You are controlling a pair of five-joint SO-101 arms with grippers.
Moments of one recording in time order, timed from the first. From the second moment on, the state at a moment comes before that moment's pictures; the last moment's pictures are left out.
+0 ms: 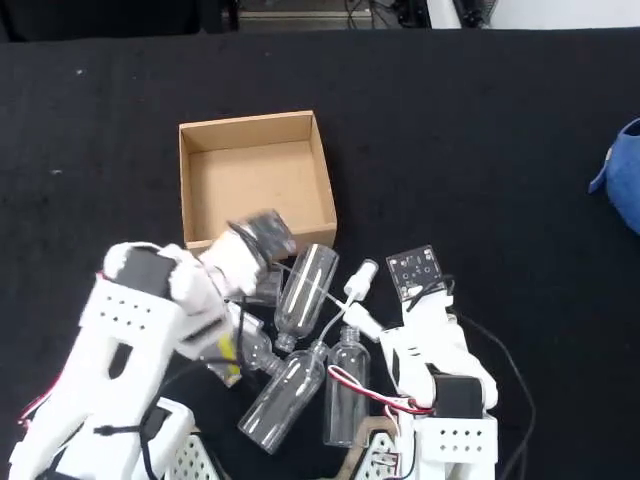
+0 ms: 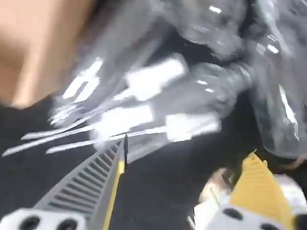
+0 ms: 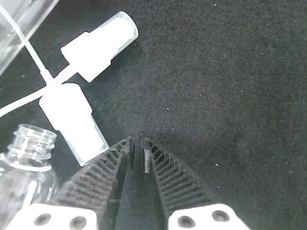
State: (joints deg) left arm 12.3 -43.3 44.5 84.6 -44.1; right arm 2.0 -103.1 96.8 74.4 15.5
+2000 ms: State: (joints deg) left arm 13.9 -43.3 43.6 90.3 -66.9; right arm 2.0 -103.1 96.8 74.4 15.5
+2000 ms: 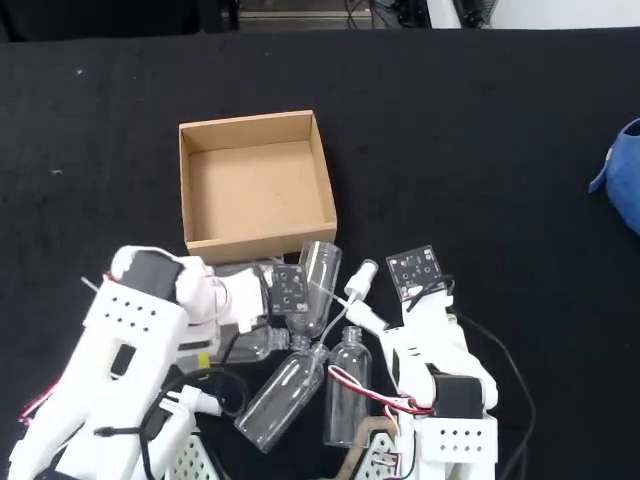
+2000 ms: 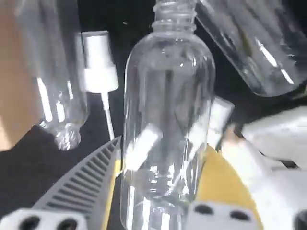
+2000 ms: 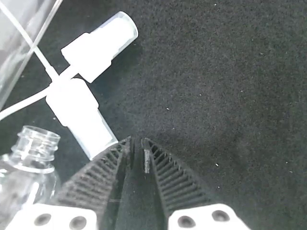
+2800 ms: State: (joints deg) left arm -43.3 -43.4 29.3 87.1 -59.1; right arm 2.0 -103.1 96.8 58.9 28.4
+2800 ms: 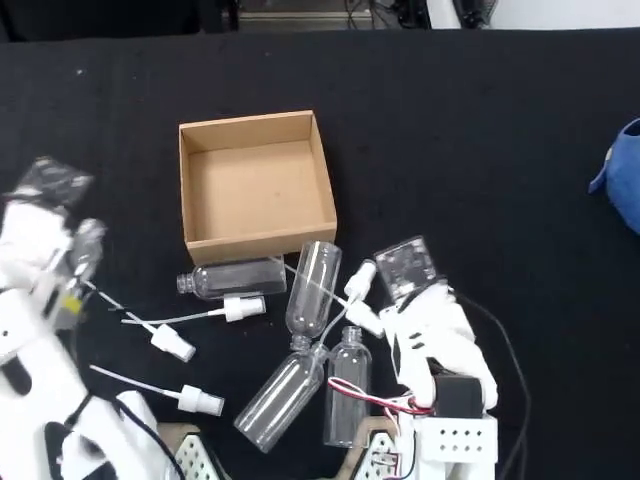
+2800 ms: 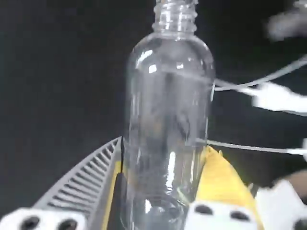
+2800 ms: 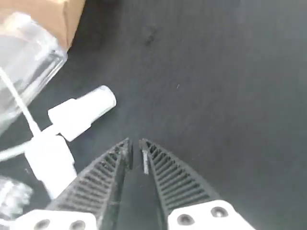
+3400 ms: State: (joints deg) left arm -67.3 -43.3 66.1 54.0 -59.1; right arm 1.3 -92.8 62.6 64.7 34.7
